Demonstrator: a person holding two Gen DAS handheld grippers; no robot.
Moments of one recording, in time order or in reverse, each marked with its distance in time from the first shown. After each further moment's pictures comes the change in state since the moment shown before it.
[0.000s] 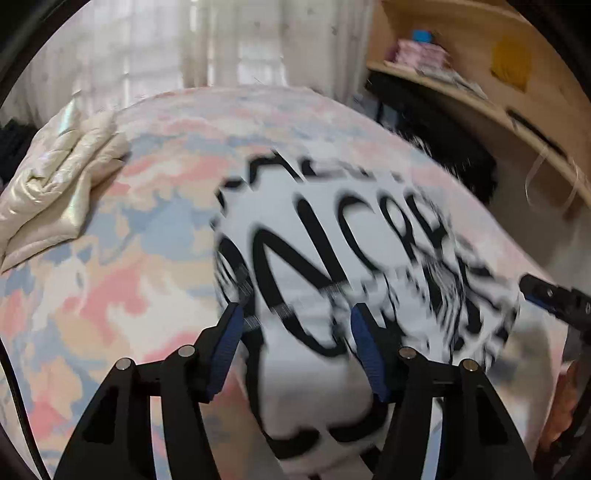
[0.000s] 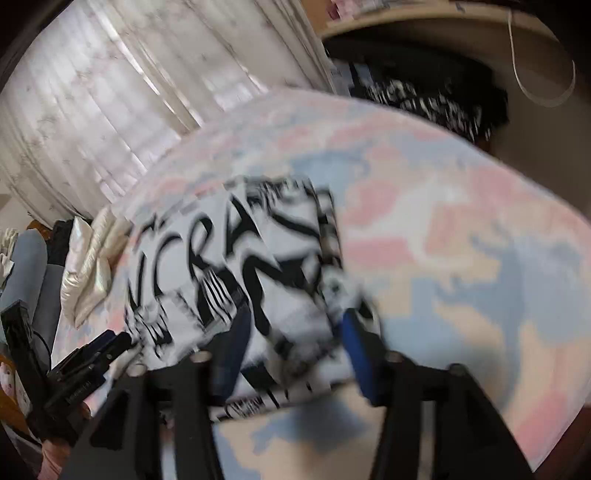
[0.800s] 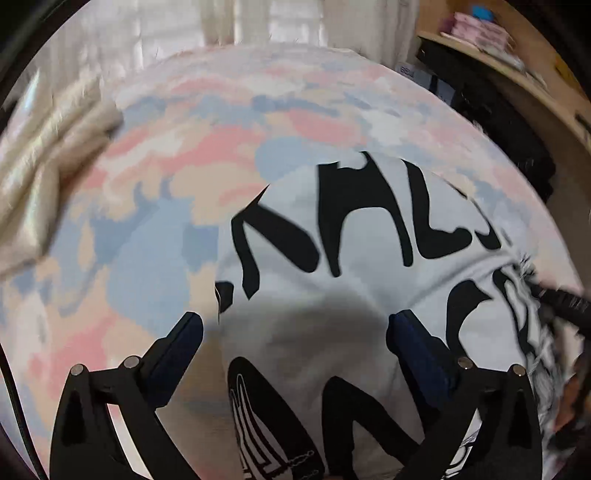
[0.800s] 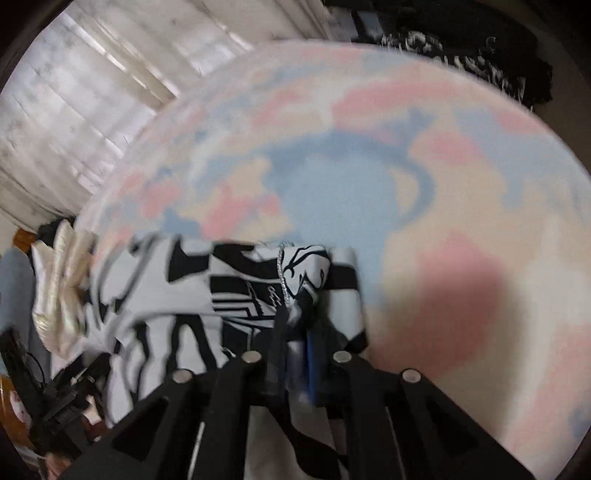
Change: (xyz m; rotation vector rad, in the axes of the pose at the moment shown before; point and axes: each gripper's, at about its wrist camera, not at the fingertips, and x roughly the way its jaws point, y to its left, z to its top) left arm 0.131 0.040 0.071 -0.096 0.176 0.080; right arm 0.174 -0.028 0.091 0.038 0.205 0.001
